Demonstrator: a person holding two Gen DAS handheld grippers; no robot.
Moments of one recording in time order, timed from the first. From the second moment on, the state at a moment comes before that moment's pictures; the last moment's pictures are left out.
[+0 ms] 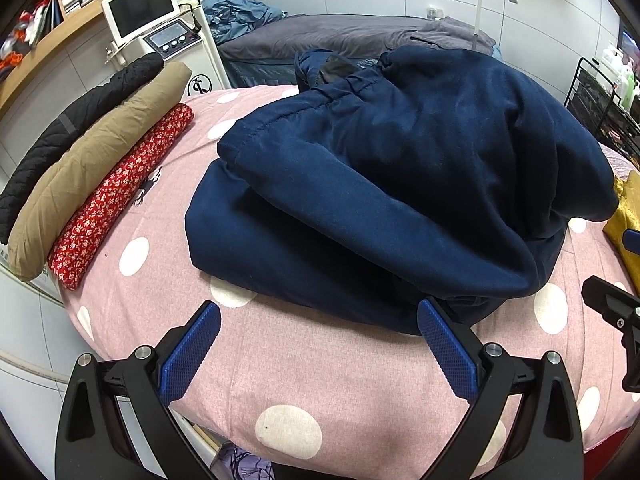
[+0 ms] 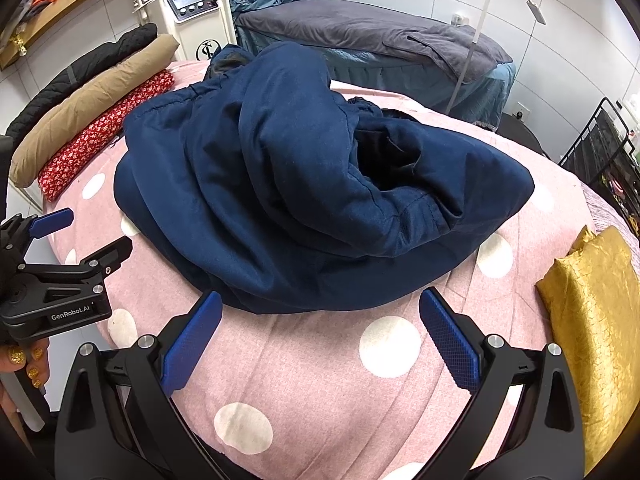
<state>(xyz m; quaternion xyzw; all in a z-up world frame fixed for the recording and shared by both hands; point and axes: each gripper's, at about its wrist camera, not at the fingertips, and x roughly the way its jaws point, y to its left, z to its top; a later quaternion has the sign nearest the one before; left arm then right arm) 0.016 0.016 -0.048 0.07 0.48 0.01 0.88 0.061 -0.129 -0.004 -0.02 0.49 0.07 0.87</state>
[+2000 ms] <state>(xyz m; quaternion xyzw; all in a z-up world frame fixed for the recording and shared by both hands) 0.086 -0.190 -0.026 0.26 0.49 -0.27 0.79 -0.095 -0.230 -0.048 0.15 0.45 0.08 0.88</state>
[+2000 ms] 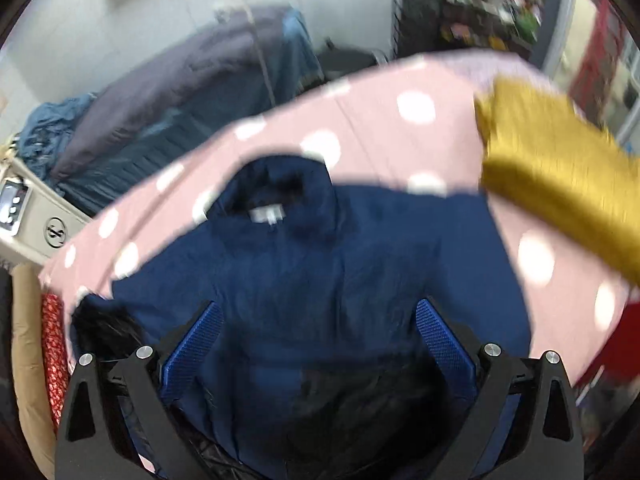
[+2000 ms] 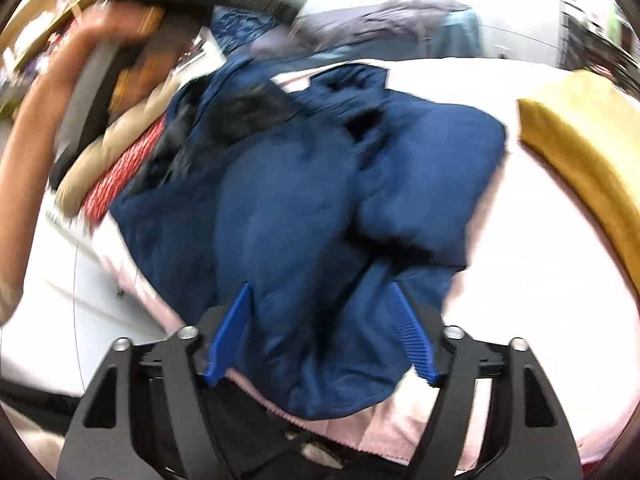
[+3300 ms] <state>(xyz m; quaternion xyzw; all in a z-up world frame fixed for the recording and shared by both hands) 0.061 -0.172 -0.018 0.14 0.50 -0.33 0.79 -0.035 -0.230 -0.068 0.03 0.45 -0.01 0.89</state>
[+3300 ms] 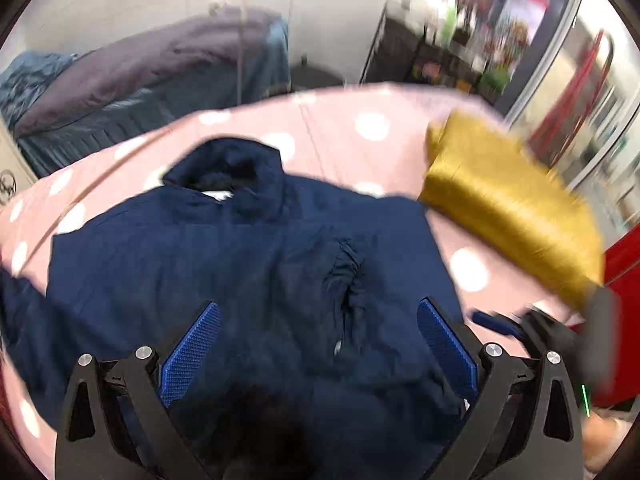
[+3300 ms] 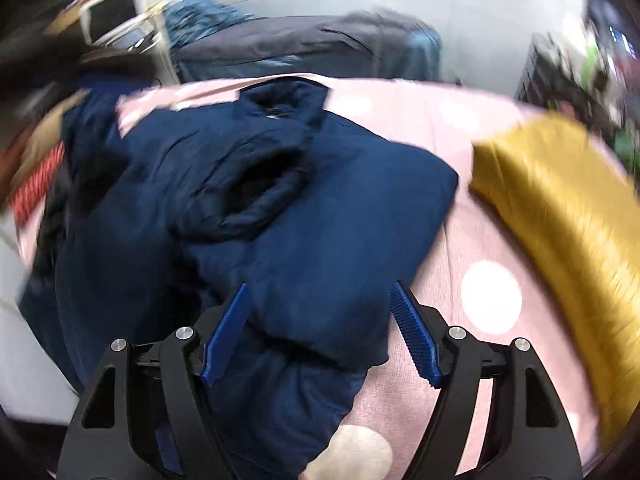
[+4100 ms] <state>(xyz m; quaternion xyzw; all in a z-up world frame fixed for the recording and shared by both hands) 0.137 -0.049 0.005 0.07 0.49 -0.15 0.85 0.000 -0.216 -0.029 -0.13 0.34 -0.03 0.93</state>
